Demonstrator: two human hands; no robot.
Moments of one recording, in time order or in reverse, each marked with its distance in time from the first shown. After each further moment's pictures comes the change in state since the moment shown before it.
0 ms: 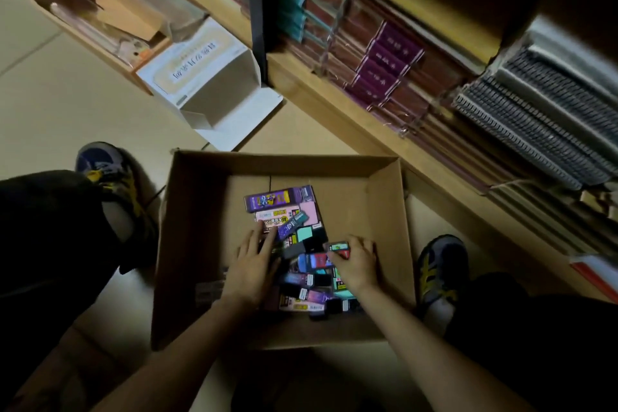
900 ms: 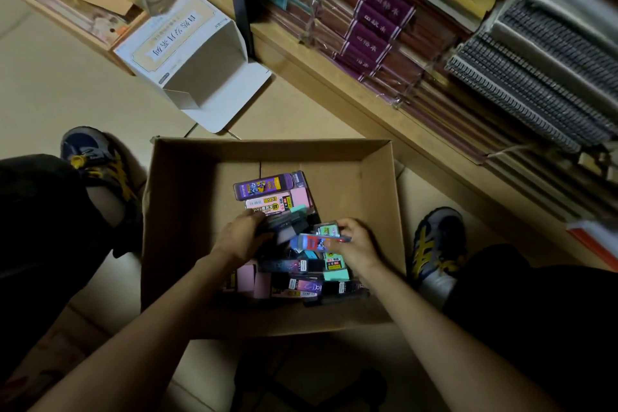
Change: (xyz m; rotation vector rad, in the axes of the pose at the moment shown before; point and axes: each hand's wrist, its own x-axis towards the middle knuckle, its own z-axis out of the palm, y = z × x) left_hand 0.024 -0.004 -0.030 -0.101 -0.141 0.064; right_hand -0.015 0.004 -0.011 0.582 -0.239 0.096
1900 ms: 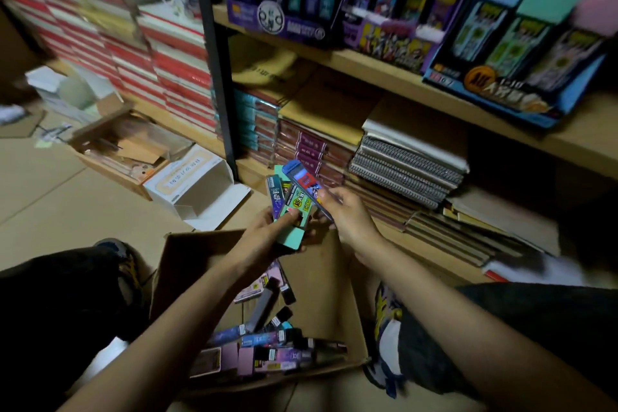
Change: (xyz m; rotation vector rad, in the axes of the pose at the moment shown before) left_hand -0.093 0.172 -0.119 -1.341 -0.070 0.348; right_hand -0.147 -0.175 -0.074 0.070 0.157 -0.665
